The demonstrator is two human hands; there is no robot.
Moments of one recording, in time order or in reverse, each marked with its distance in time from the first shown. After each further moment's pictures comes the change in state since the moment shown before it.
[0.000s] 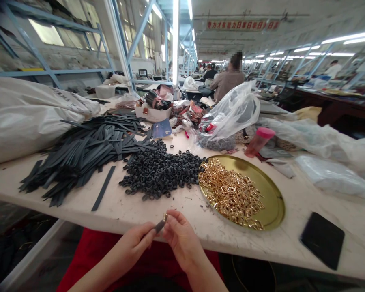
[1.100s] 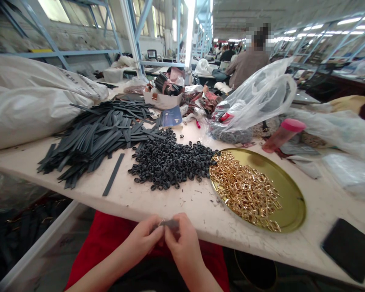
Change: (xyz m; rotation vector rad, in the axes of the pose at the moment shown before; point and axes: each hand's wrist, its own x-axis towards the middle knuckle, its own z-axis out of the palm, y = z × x) left_hand -0.004 -0.013 0.015 -0.451 0.026 -0.201; right_hand -0.007 0.022 -0.008 -0.994 -0.040 -0.463
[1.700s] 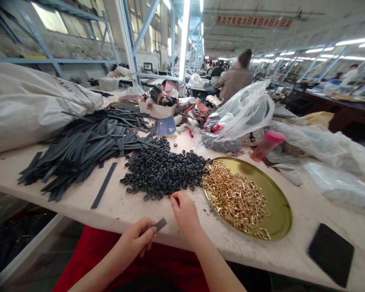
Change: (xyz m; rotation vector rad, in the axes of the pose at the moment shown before) left_hand 0.020 -0.013 -0.010 0.004 0.007 0.005; right_hand 0.086 -0.005 -0.020 -0.509 0.024 -0.135
